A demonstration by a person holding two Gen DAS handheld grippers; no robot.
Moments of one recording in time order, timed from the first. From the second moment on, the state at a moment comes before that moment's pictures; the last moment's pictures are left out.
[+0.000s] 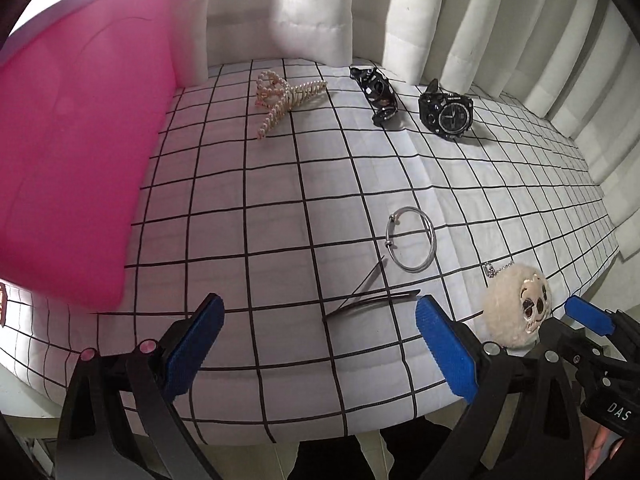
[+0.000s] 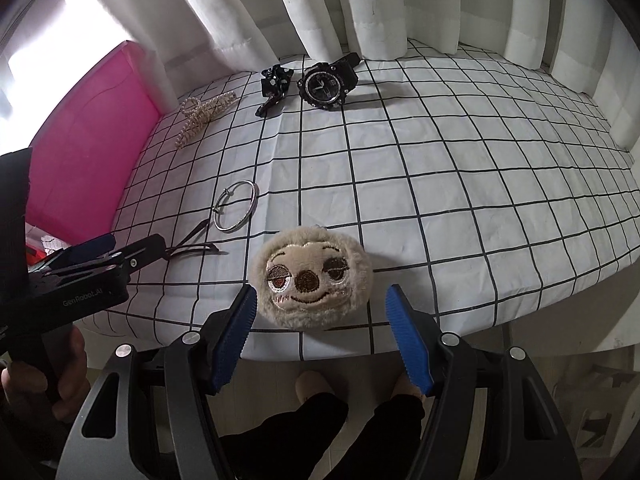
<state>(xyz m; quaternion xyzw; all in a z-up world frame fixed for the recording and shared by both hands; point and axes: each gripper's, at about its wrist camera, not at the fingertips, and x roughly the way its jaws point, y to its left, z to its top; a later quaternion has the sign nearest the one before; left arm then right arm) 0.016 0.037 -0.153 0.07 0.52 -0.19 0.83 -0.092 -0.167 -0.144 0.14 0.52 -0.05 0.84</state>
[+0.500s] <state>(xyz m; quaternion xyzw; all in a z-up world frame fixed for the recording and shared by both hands) 0.024 0.032 -0.179 0.07 0.54 -0.20 0.82 -0.074 -0.154 -0.165 0.13 0.53 -0.06 0.84</state>
